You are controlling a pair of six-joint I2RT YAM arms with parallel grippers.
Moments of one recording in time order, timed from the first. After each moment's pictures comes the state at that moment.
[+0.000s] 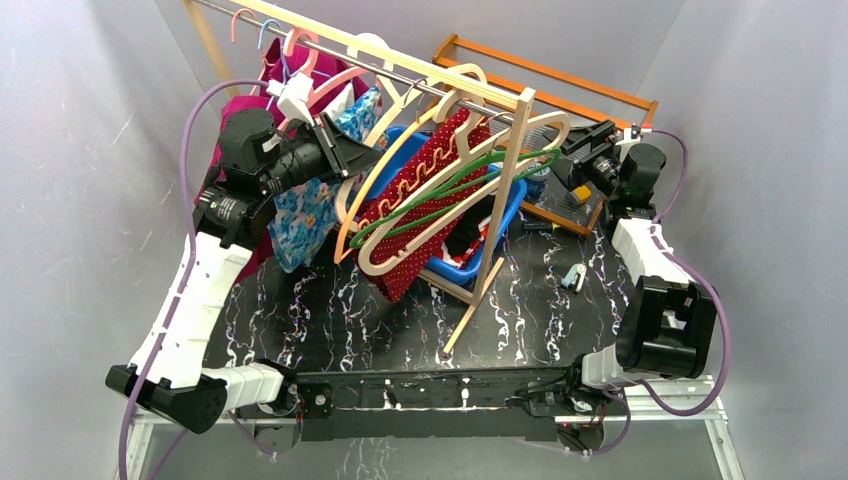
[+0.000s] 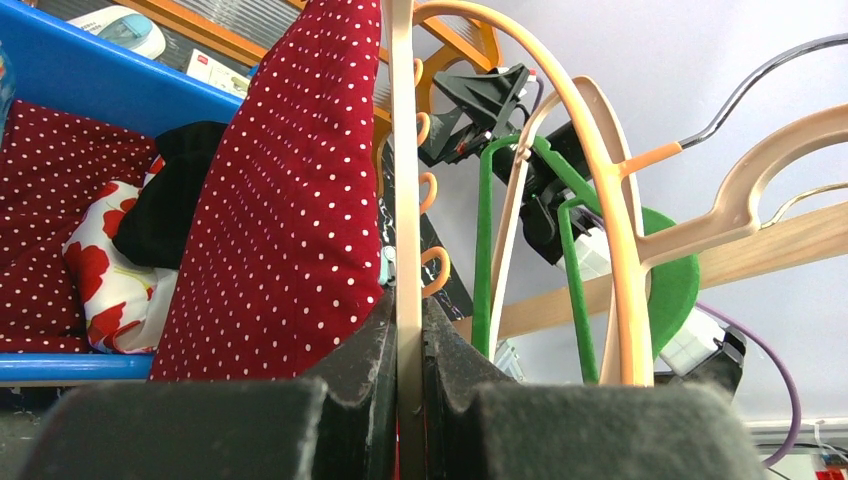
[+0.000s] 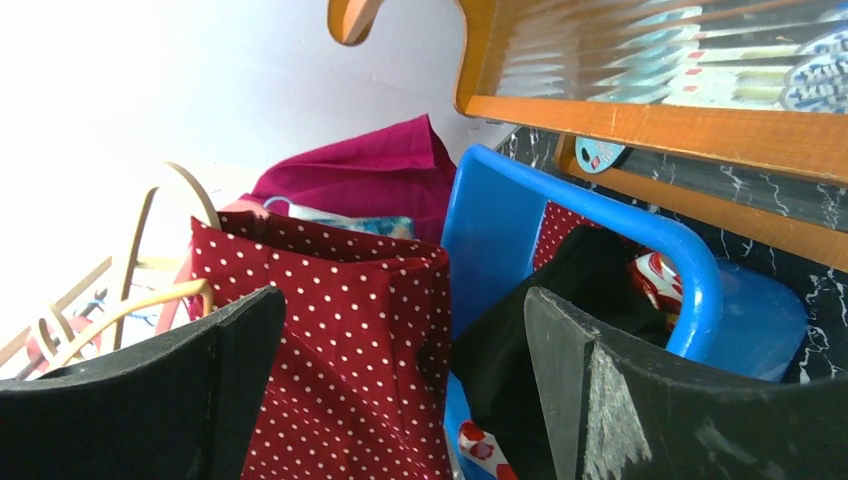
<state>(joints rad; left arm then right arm) -0.37 1.22 1.57 -0.51 0.48 -0.72 -0.13 1.44 0.97 0.39 -0.64 1.25</state>
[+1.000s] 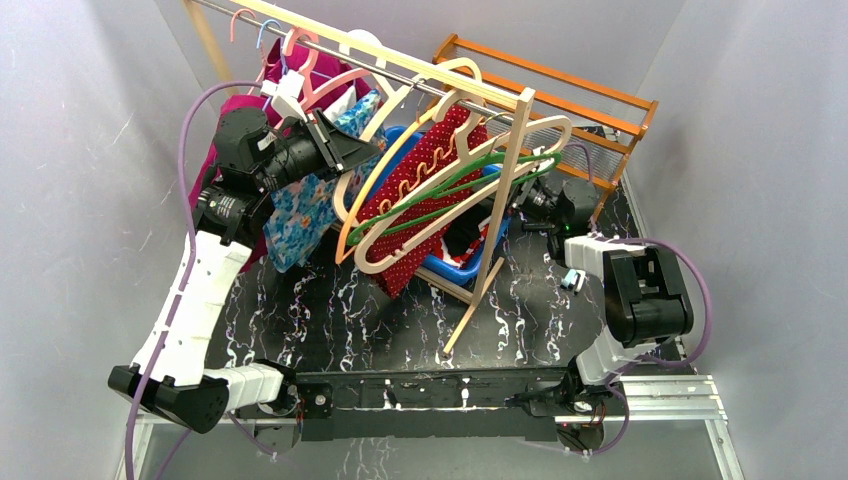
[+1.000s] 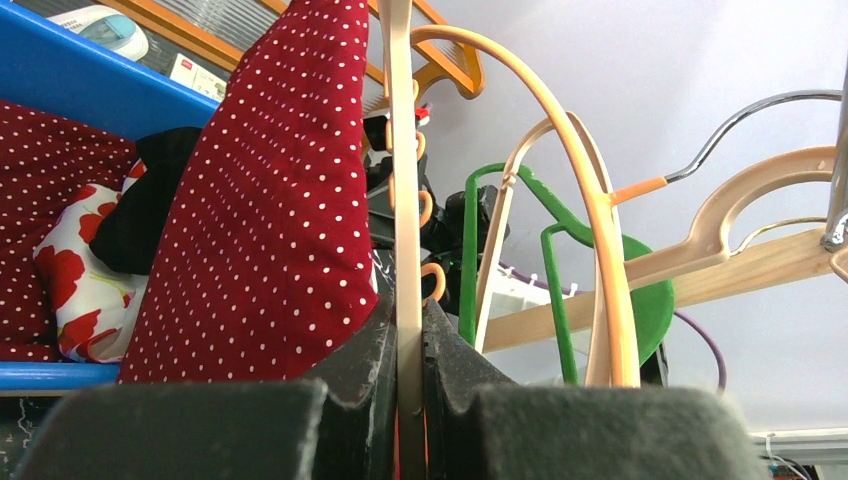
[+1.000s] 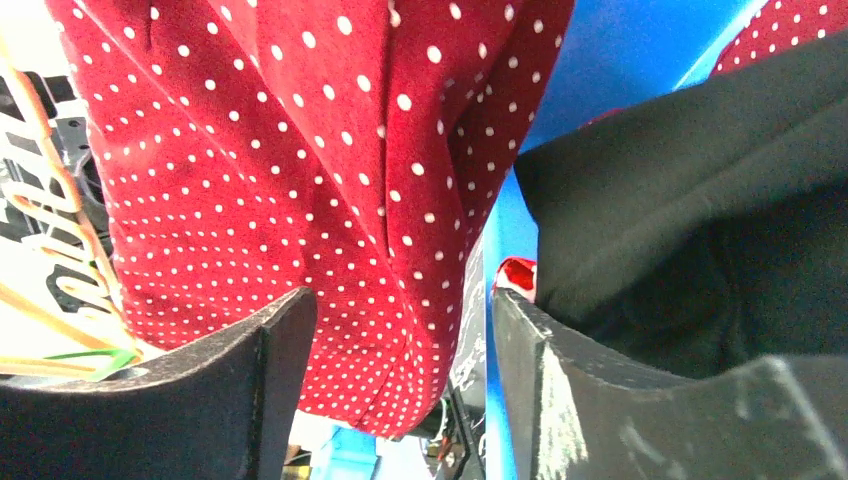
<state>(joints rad) -0.33 1.22 1.54 -0.45 0.52 -0.80 0.15 1.61 0.73 1.02 -0.92 1.33</state>
